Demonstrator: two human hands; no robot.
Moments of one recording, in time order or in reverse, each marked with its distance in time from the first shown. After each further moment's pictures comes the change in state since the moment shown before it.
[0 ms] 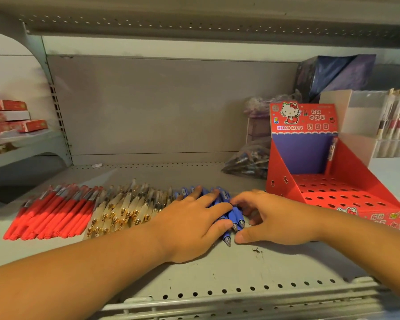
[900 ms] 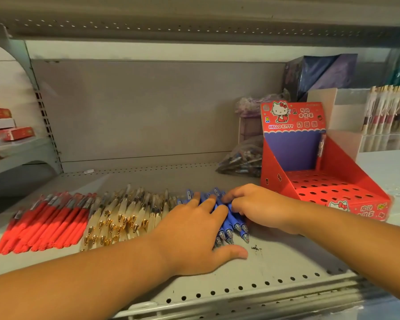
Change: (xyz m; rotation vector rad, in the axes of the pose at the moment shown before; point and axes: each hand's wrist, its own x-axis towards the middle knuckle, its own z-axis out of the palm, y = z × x) left_hand -0.008 0.016 -0.006 0.117 0.016 0.016; right_hand 0.021 -0.022 0.008 0.287 0.149 0.273
